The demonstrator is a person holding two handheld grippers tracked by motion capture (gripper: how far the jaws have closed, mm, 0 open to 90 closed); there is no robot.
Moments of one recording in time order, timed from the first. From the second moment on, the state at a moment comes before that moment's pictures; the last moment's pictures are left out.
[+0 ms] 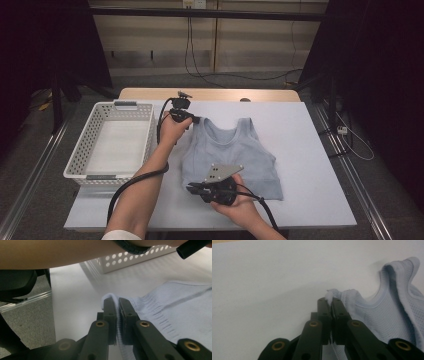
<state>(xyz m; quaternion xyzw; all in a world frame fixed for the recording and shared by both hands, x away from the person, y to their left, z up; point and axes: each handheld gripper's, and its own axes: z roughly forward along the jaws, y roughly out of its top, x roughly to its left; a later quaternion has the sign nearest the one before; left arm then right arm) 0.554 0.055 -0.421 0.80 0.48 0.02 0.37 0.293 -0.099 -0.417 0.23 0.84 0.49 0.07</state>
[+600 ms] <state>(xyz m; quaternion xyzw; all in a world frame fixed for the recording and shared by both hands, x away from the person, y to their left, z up) 0.556 0.077 -0.392 0.80 0.48 0.02 0.36 0.293 -0.089 -0.400 0.22 0.83 0.51 0.08</state>
